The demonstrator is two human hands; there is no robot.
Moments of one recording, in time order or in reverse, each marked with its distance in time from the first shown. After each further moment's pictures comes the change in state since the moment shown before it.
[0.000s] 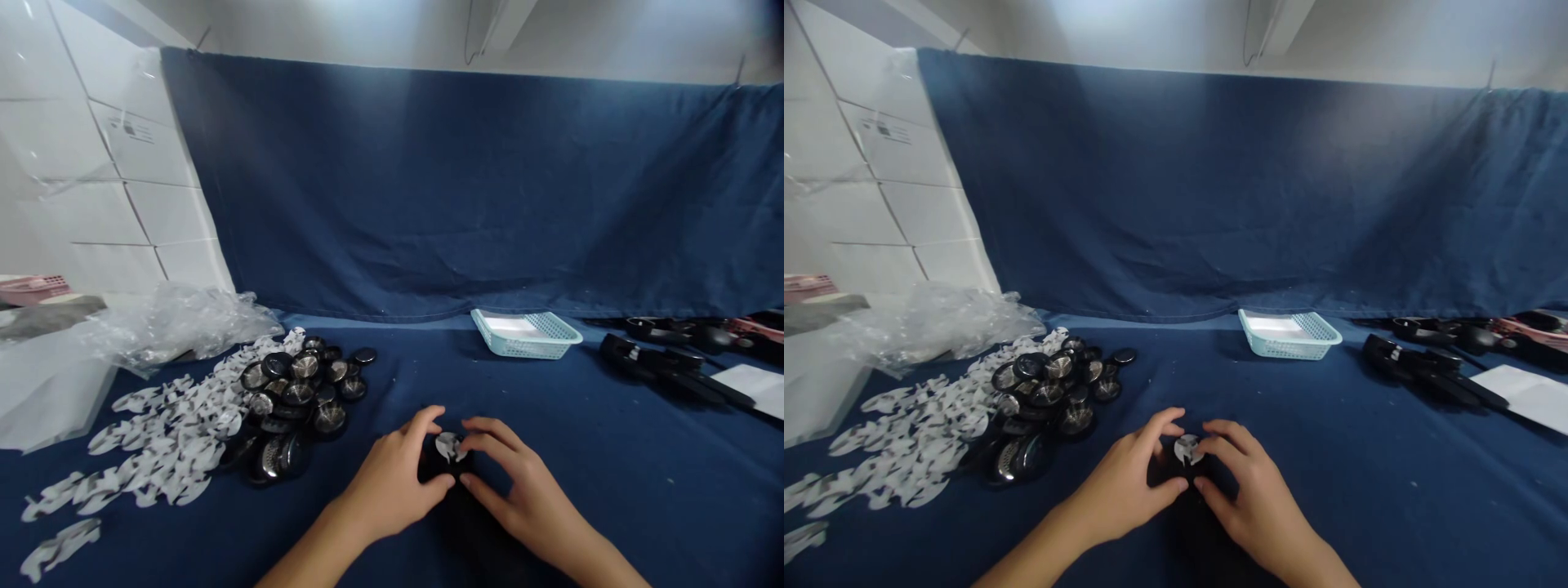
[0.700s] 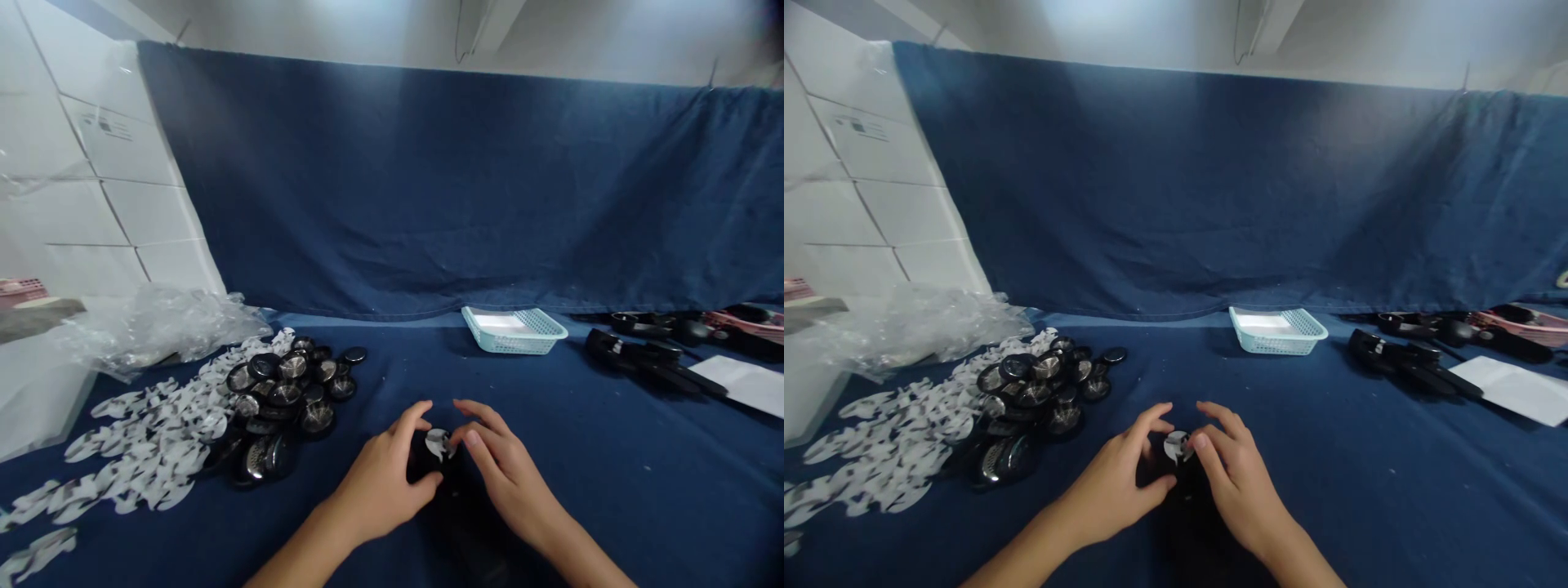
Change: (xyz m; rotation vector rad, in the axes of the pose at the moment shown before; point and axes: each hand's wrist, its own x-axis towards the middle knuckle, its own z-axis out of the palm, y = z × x) left_hand -0.001 0.004 0.005 0.000 0.006 -0.001; right_hand 0.007 -0.002 -0.002 0.124 0.138 0.108
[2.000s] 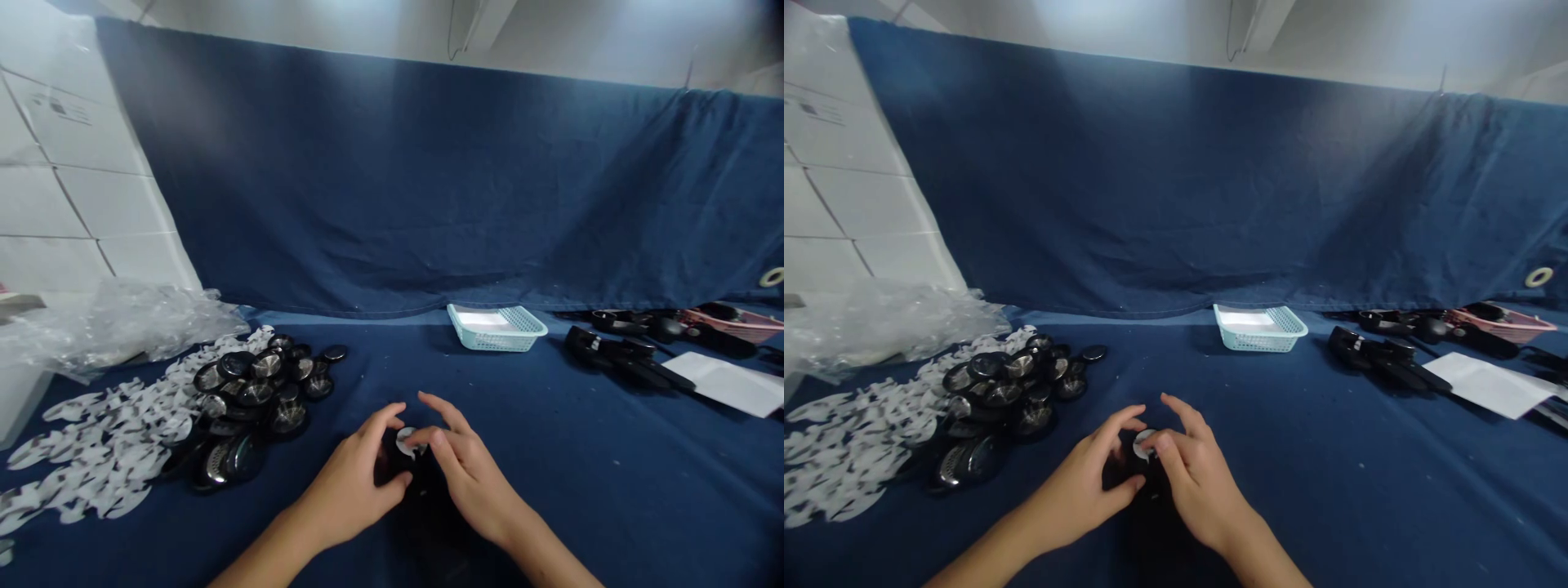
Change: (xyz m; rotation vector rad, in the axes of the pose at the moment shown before) left_hand 0.003 -0.002 0.007 -0.028 0.031 0.006; right_hand 0.005 -0.005 -0.002 0.119 -0.097 -0.020
